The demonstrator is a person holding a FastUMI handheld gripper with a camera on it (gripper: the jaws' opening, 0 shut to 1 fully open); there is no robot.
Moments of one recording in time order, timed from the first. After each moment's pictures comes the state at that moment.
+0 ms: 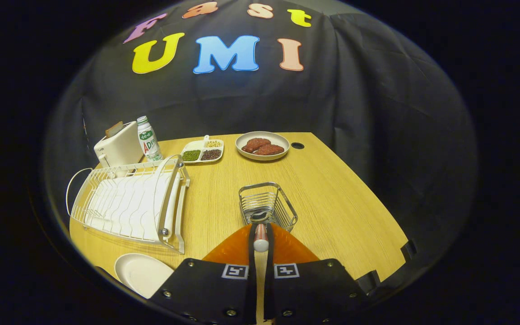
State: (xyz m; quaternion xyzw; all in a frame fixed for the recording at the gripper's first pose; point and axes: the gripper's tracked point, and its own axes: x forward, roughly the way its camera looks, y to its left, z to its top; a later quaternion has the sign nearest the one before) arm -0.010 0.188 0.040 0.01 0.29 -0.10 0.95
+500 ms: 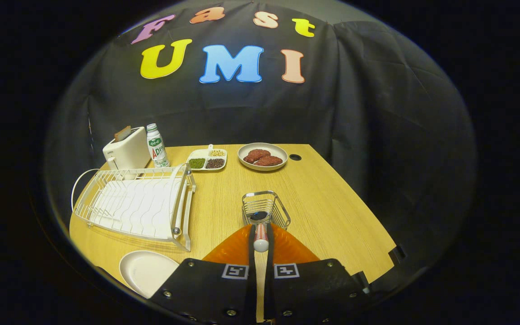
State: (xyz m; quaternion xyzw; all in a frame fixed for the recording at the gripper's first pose) arm -0.038 0.197 0.084 -0.01 0.25 -0.09 0.96
